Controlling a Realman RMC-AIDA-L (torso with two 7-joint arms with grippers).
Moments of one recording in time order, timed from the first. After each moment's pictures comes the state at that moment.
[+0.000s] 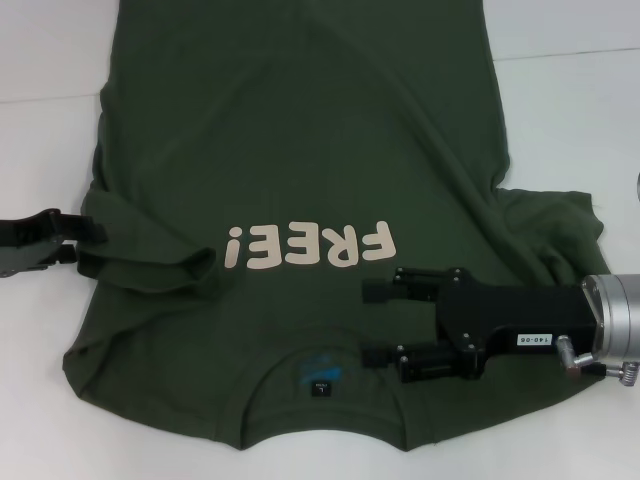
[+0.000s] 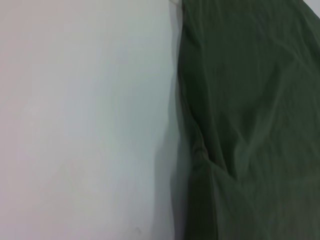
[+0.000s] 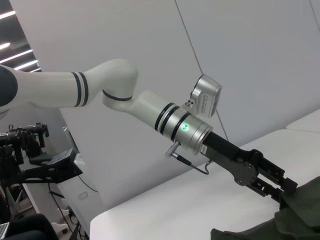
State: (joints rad) left arm -0.66 -2.02 0.68 0.67 2.44 1.16 -2.61; right arm 0.50 2.08 -0.59 -0.44 -2.05 -1.78 1.23
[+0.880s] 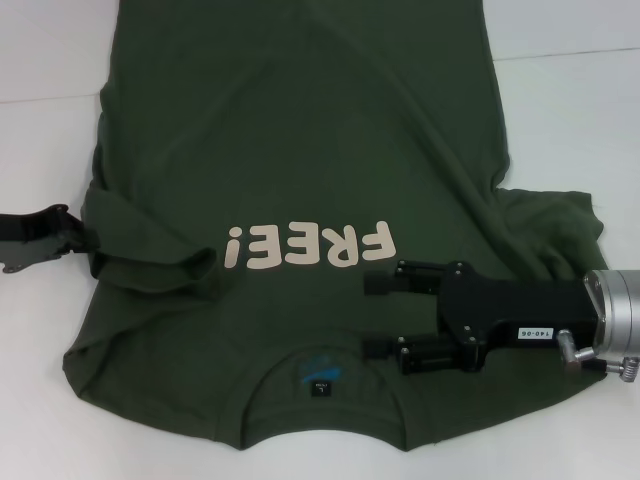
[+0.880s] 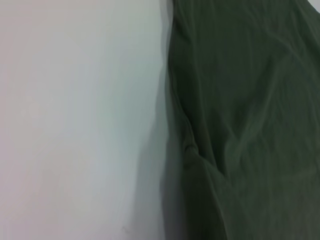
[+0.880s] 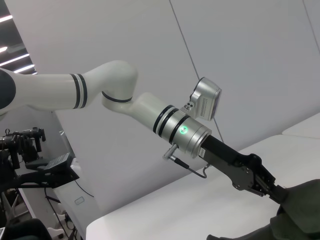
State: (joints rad) left arm -0.68 -2.01 0.71 0.66 2.44 1.17 -2.64; right arm 0.50 2.08 -0.57 -0.44 -2.05 -1.78 1.23
